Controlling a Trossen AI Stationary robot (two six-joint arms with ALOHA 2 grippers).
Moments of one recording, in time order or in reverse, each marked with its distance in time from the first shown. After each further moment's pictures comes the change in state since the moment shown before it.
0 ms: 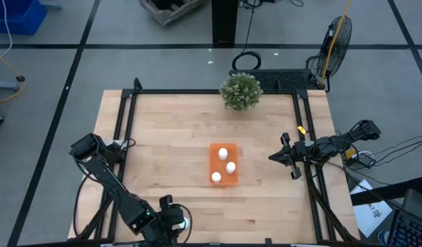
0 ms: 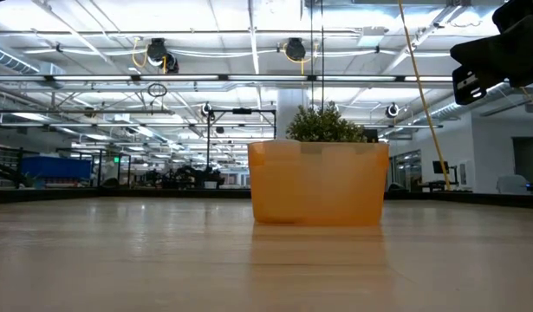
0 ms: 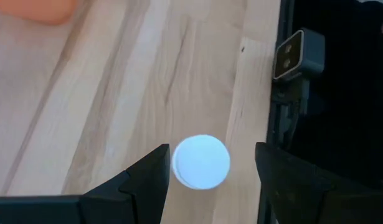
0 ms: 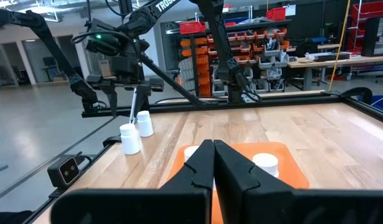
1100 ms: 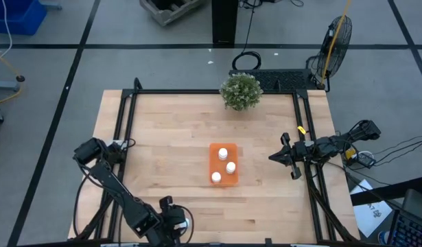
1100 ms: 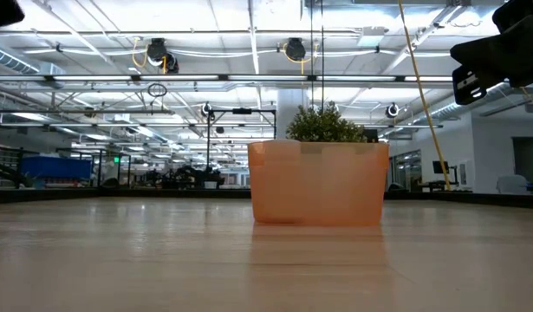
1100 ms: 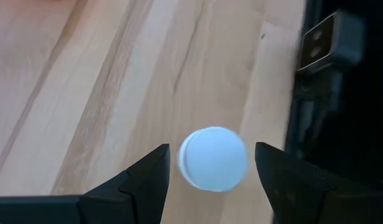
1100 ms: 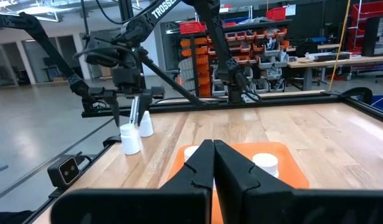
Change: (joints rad) left arm 0.001 0.061 0.000 -0.006 -0.010 -0.066; right arm 0.000 0.000 0.000 0.000 0.000 0.000
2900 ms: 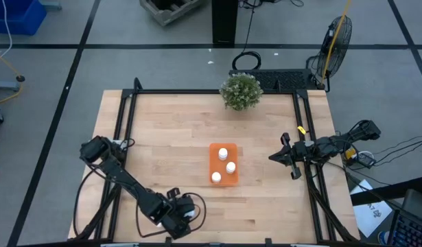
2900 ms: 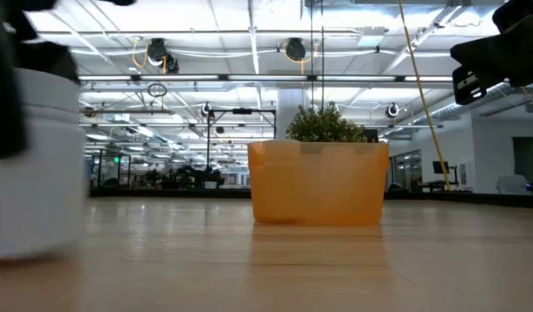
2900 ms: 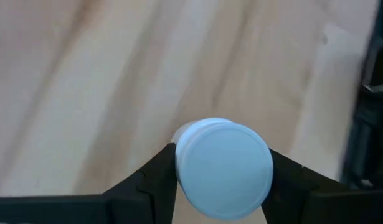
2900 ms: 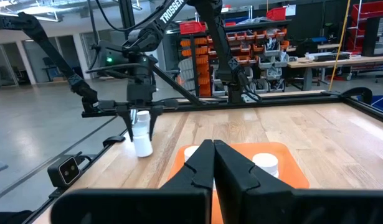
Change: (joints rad) left arm 0.128 0.025 -0.068 0.079 0.112 0.029; right arm 0.000 0.000 0.000 0.000 0.000 0.000
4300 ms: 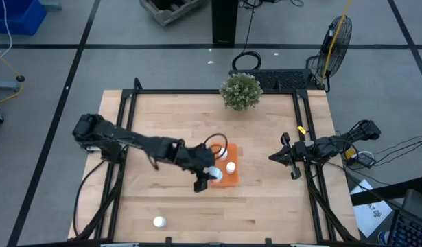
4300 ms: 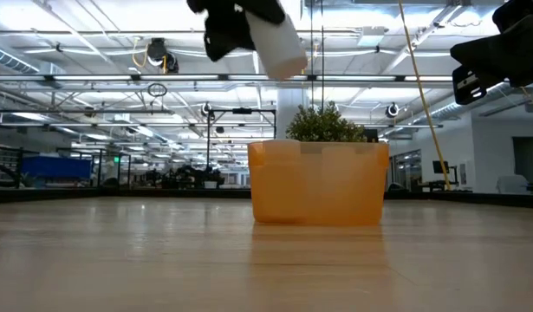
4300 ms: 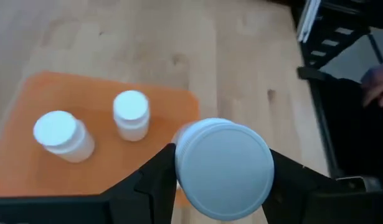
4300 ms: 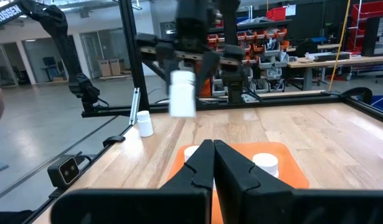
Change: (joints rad) left arm 0.490 -0.259 0.011 0.169 0.294 0.694; right arm 0.000 0.001 0.000 0.000 0.000 0.000
